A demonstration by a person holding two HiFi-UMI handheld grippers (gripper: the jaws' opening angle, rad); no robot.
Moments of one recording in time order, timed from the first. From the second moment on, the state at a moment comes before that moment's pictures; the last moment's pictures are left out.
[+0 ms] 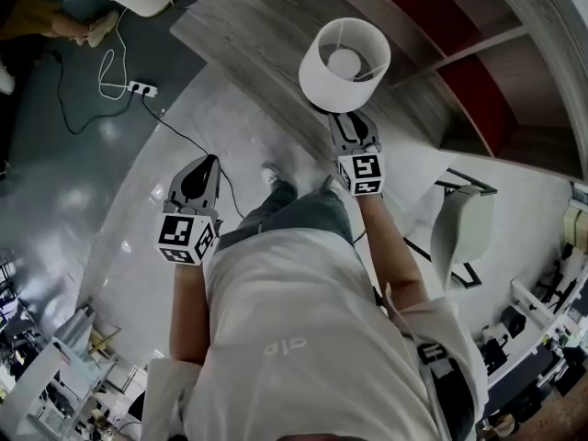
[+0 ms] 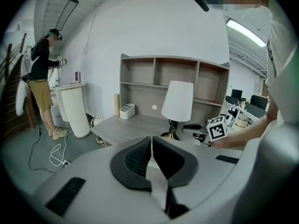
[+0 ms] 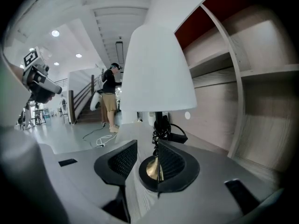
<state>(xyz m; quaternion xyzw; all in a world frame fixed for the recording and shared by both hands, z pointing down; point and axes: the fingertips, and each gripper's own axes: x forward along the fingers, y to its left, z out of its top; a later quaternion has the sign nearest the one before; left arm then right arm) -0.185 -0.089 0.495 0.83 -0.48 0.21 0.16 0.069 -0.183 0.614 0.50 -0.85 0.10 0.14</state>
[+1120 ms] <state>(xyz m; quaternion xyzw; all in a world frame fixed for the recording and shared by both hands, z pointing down) -0.237 -0.074 0.536 0.81 -0.49 0.25 0.21 0.056 -0.263 0.648 0.57 -0.81 0.05 0.14</state>
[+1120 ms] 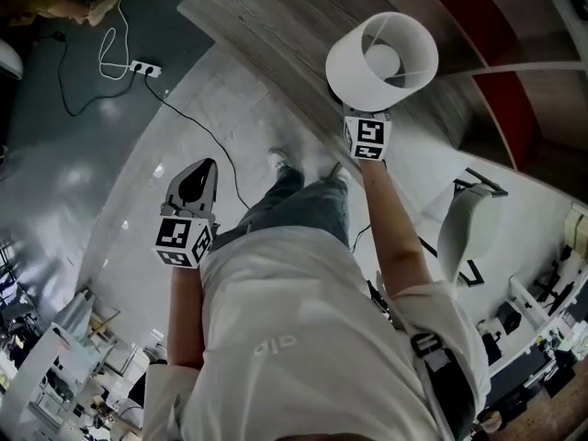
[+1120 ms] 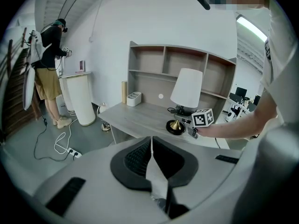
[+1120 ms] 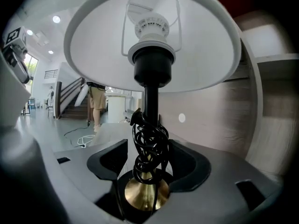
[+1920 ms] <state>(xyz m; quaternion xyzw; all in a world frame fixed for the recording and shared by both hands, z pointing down) -0.250 -0.067 0.541 0.80 -0.51 0.25 0.22 0.049 -0.309 0.656 0.58 -0.80 0.06 0.13</state>
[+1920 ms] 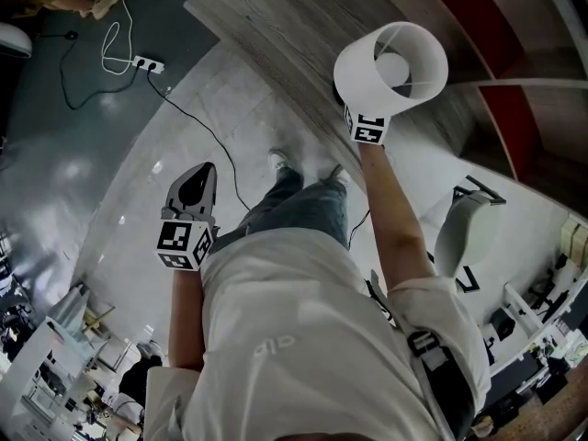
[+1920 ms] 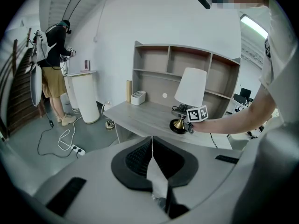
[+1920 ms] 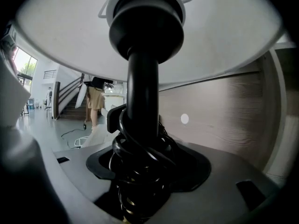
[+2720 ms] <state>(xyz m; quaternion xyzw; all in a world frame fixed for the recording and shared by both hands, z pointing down) -0.247 -0.064 0.537 0.79 -0.51 0.24 0.21 0.055 -0.318 0.649 0.59 -0.79 0.05 0.15</state>
